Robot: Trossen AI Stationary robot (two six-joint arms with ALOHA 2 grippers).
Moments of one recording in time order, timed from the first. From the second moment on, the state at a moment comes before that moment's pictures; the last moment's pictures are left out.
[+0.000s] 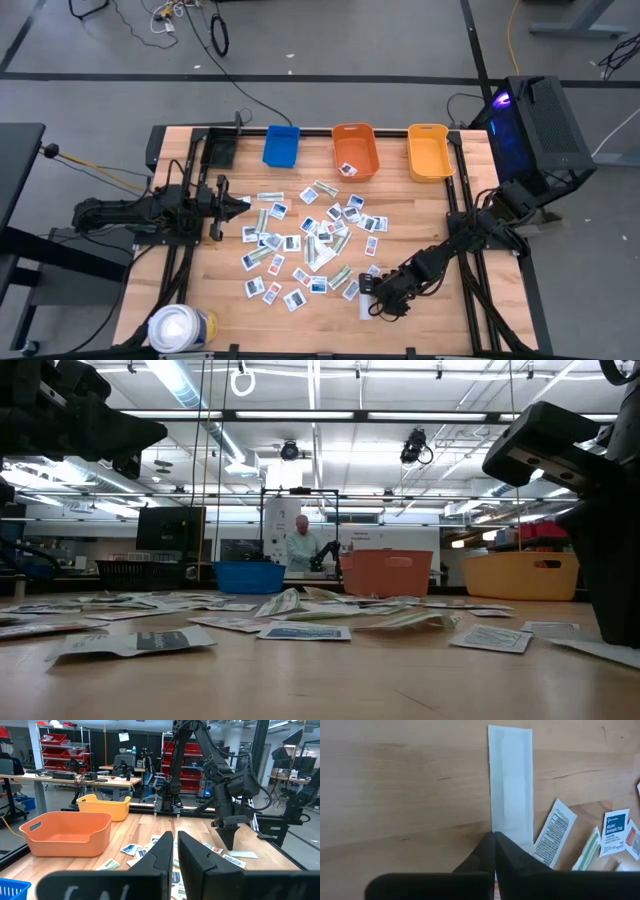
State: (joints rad) left arm 0.02 0.03 0.02 0.10 -0.04 -0.07; right arm 0.61 1.75 0.82 -0.18 0.11 -0.98
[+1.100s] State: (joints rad) left arm 0.02 0.03 0.02 0.10 -0.04 -0.07; right arm 0.58 1.61 0.90 -0.31 -0.04 -0.66
